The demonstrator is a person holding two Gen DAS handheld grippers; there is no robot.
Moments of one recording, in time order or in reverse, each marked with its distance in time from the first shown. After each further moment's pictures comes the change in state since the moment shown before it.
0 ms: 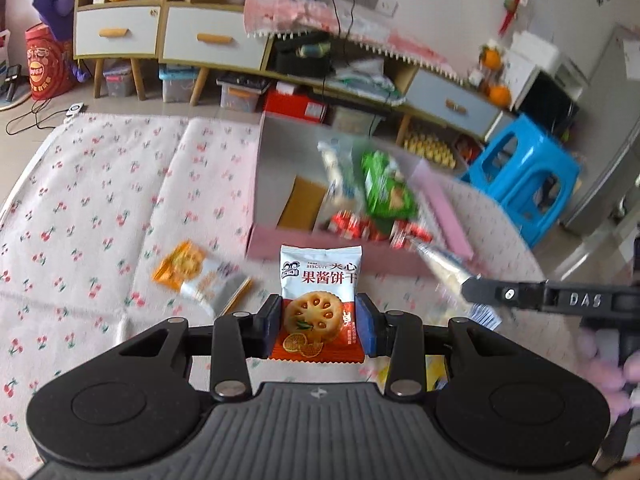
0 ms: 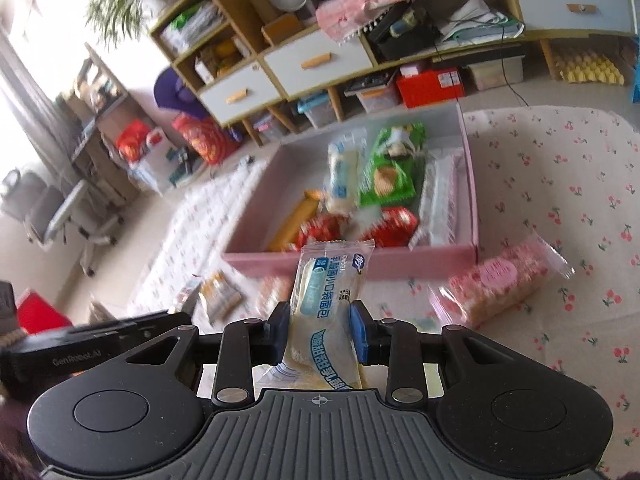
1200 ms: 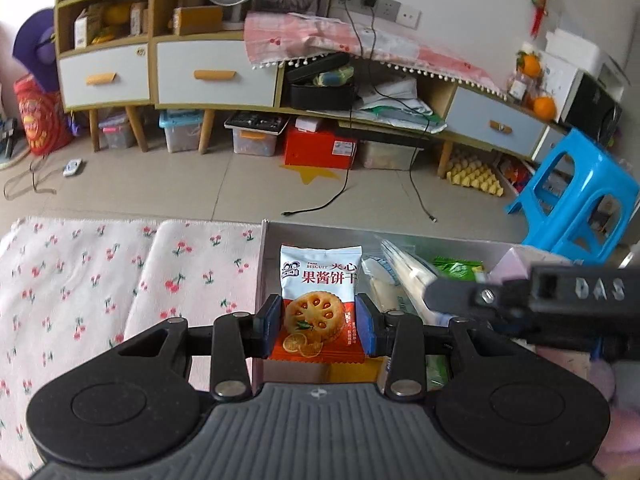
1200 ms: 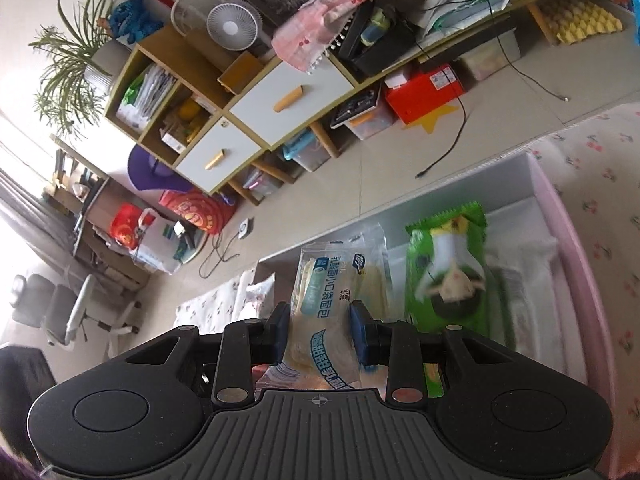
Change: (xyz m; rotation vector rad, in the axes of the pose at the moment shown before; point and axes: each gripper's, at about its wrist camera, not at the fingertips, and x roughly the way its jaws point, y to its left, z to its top) left arm 0.121 0.006 0.091 0.111 -0.069 0.133; right arm 0.134 -0.029 0.107 0.237 -0.067 0.065
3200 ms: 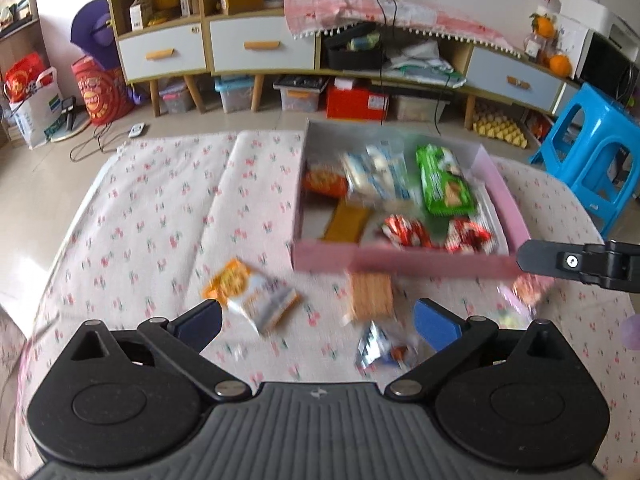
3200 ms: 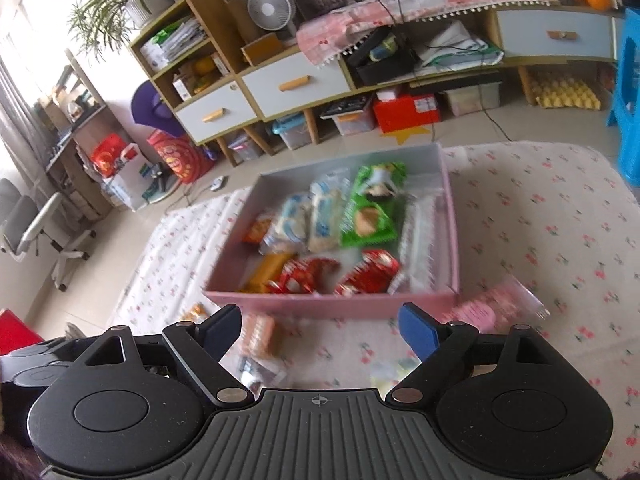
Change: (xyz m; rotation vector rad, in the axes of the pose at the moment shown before) left arm -0.103 -0.029 -0.066 -0.018 0.131 0.153; right arm -0.138 0.020 -0.087 -0.273 0.012 -0.174
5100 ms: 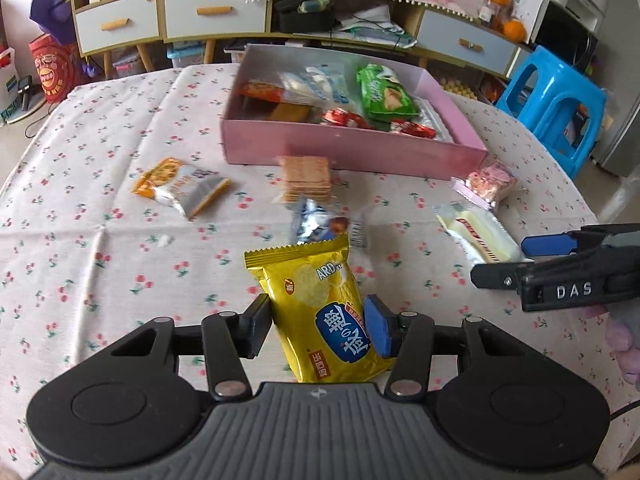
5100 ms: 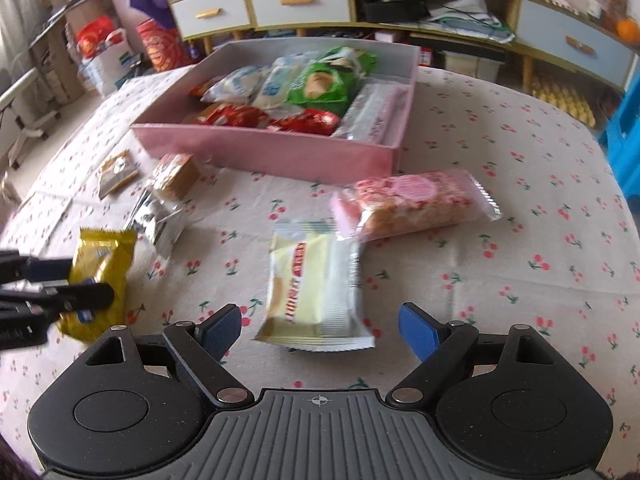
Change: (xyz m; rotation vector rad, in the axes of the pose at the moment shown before) left arm 0.005 -0.001 -0.069 0.055 0.041 -0.133; right arm 0.025 -0.025 -0.075 -0.268 0.184 -0.154
